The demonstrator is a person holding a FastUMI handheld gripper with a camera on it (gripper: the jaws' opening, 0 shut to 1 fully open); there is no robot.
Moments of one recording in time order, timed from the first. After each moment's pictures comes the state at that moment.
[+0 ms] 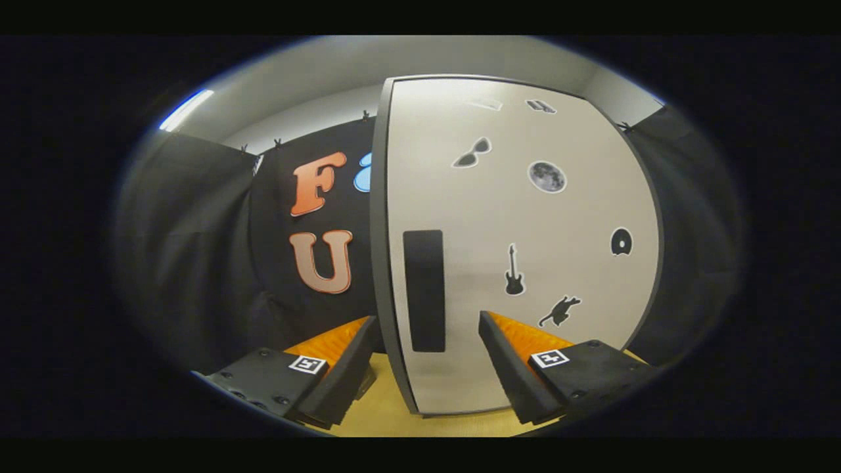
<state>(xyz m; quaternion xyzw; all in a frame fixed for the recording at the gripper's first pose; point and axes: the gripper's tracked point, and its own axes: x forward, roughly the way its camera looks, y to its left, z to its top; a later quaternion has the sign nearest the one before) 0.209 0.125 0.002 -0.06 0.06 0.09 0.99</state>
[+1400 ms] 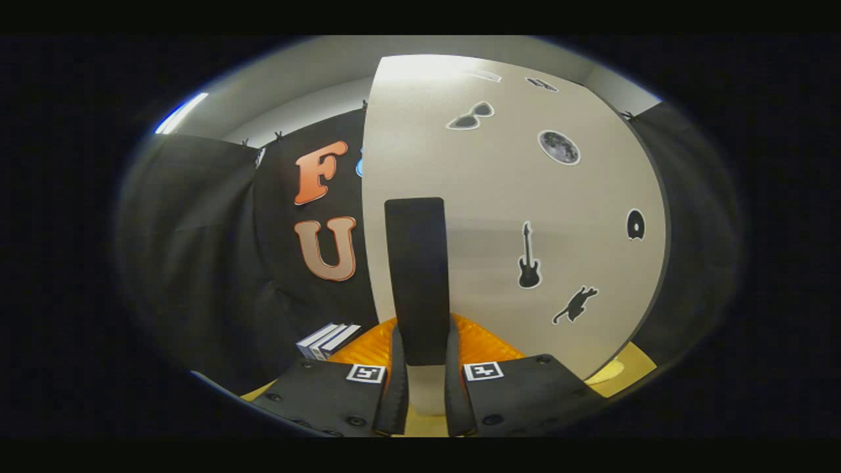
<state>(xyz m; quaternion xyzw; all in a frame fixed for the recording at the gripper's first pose) 0.181 0.106 -0.004 -0.05 0.09 0.12 0.99</state>
